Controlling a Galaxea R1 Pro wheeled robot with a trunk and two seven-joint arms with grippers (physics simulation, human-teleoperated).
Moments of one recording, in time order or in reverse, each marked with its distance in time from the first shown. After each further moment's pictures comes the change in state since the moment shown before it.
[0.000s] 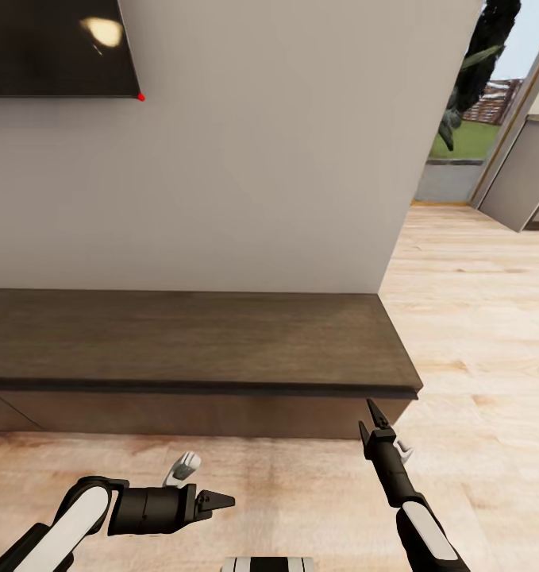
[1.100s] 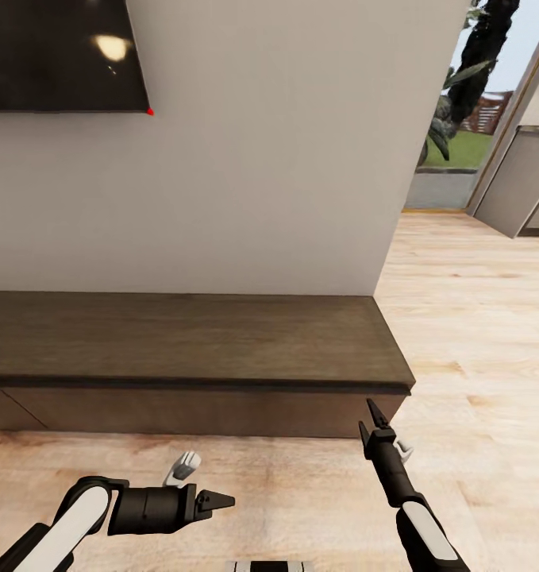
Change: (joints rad) left arm 0.000 0.000 0.000 0.000 0.000 0.000 0.000; right arm 0.000 0.000 0.000 0.000 0.000 0.000 -0.001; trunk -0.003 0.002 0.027
